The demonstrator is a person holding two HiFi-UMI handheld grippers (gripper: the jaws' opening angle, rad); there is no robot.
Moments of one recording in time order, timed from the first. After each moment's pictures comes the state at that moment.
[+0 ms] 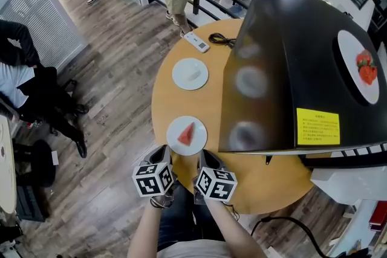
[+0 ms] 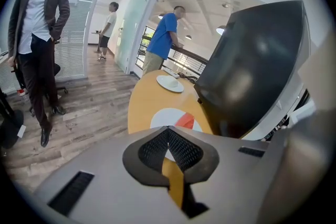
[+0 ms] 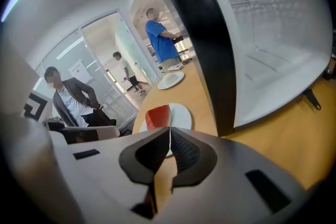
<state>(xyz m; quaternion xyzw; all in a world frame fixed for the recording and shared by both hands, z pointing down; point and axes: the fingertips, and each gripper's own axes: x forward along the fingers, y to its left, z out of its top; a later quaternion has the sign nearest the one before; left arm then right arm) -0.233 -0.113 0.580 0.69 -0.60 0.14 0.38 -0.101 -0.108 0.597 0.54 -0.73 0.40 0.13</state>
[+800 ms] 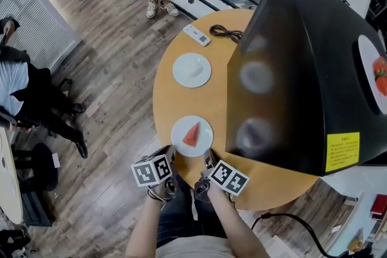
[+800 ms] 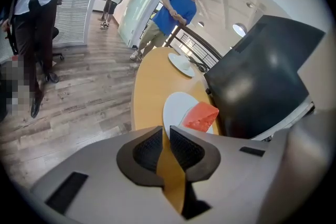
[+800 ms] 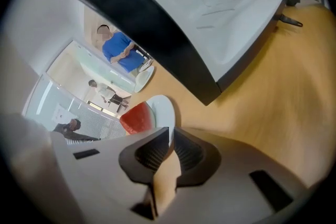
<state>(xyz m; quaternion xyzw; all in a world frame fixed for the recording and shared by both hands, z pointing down) -0.242 -0.119 0.636 0.66 -0.53 0.14 0.51 -0.092 -0.109 0.645 0.56 -0.60 0.56 0.02</state>
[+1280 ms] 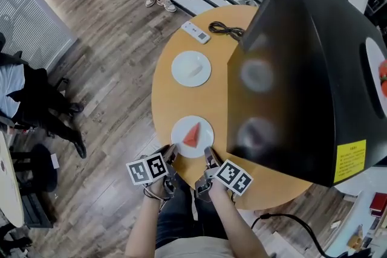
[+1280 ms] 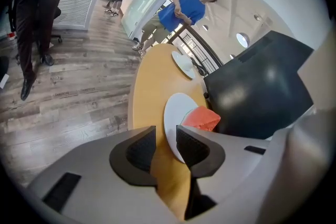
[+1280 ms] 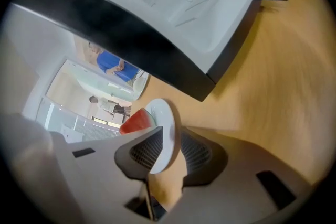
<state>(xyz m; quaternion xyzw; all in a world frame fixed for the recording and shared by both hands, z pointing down) -0.240 -0.126 0.642 0.66 -0.49 0.09 0.56 -0.093 -0.114 0.647 0.55 -0.57 0.61 -0.05</state>
